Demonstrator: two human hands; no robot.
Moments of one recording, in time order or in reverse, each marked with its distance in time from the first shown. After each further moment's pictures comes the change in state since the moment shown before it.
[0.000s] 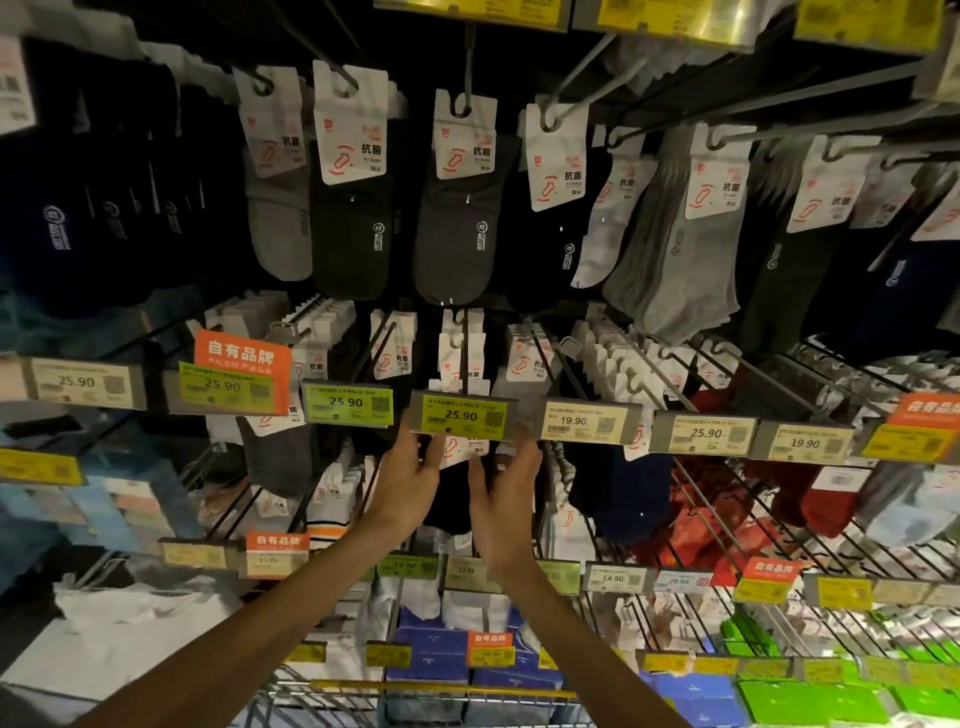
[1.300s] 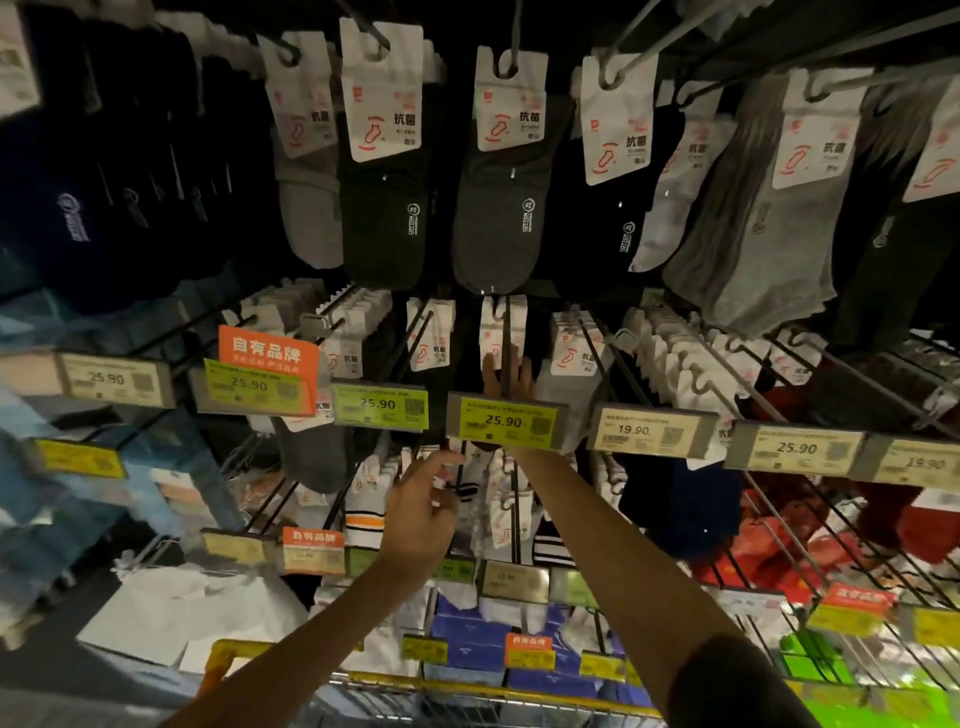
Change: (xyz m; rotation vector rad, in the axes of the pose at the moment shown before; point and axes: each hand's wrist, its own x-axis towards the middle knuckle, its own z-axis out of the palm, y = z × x) left_hand -0.011 -0.052 -0.011 0.134 0.047 -0.007; right_hand 0.084 0.037 0.035 -0.508 -0.747 0.326
